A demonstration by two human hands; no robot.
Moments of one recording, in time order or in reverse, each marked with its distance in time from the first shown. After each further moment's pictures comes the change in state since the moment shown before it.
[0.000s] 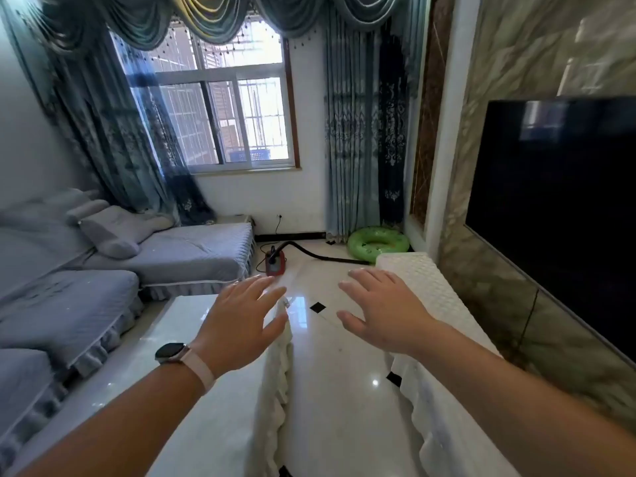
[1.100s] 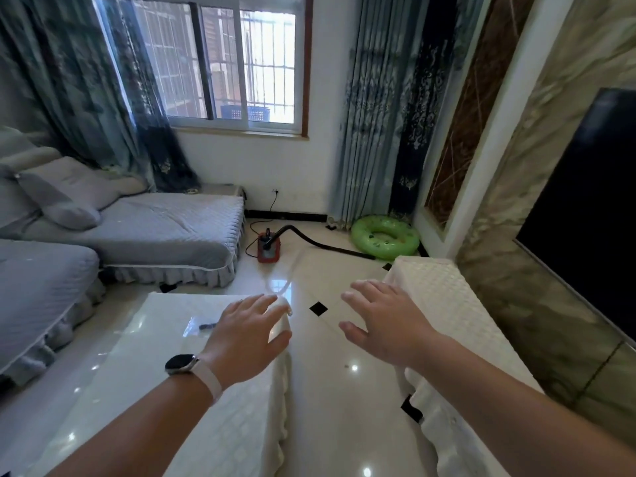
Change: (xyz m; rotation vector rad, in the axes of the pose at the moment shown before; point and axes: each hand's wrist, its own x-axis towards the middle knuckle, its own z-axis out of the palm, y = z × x) left_hand 0.219 -0.285 0.205 -0.134 0.075 0.043; right_hand 0.368 0.006 0.169 -0.025 -0.195 0.026
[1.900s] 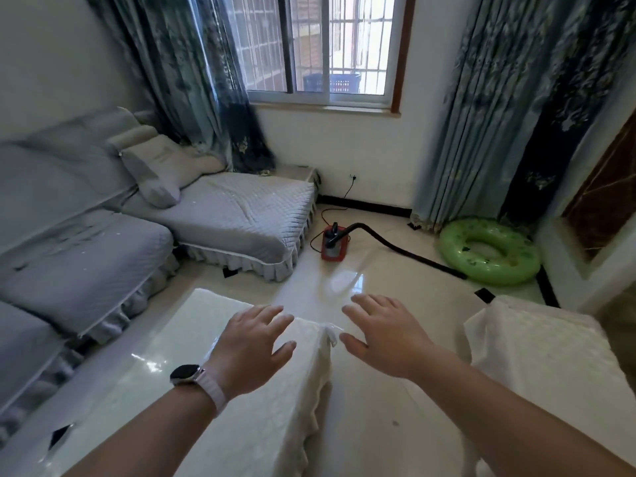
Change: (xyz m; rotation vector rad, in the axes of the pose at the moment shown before) left_hand 0.242 -0.104 0.149 0.147 -0.215 -0.364; right_hand 0.334 0.180 0.105 0.141 -0.097 -0.329
